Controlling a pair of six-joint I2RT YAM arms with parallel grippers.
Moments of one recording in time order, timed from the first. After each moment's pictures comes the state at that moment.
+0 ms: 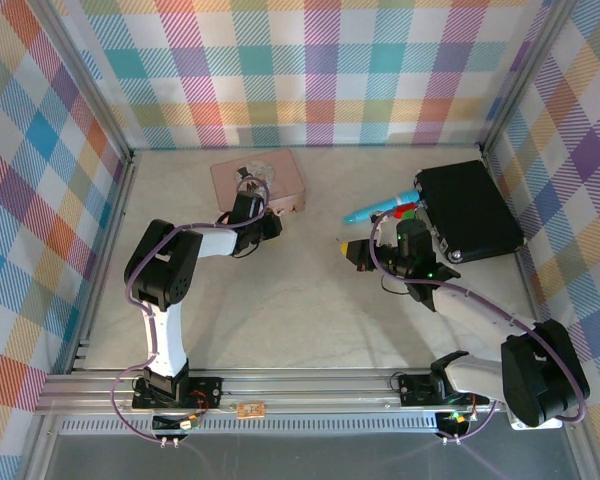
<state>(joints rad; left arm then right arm) -0.38 2.00 1.09 0.16 0.15 -0.57 0.43 1.19 0.57 0.16 -0.50 0.55</state>
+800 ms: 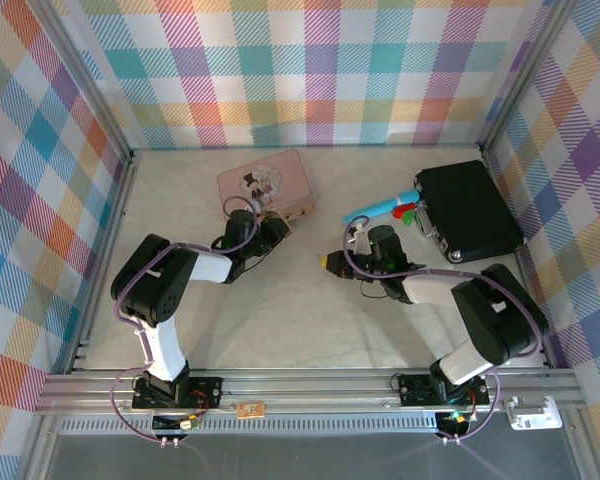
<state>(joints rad) -0.45 1.85 0.78 0.67 0.26 -1.13 0.53 1.56 0.57 0.44 -0.55 0.75</state>
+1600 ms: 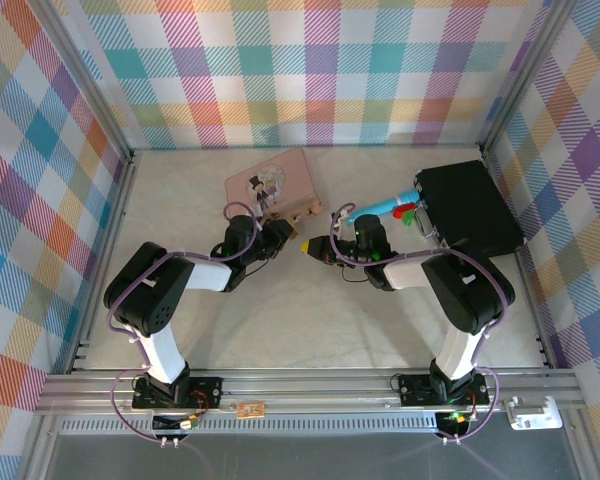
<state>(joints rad) -0.48 1.78 0.71 0.76 0.27 -1.26 0.56 1.78 0.72 0.69 -0.65 0.91</state>
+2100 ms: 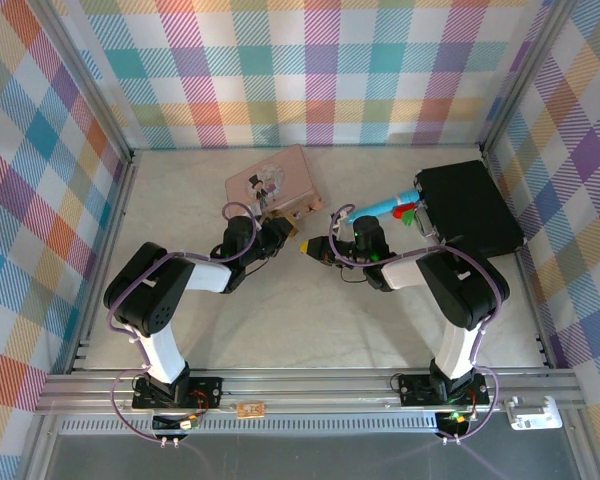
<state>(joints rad) -0.49 1.78 0.70 0.81 0.27 -1.29 0.56 1.81 0.72 0.74 -0.65 0.95</state>
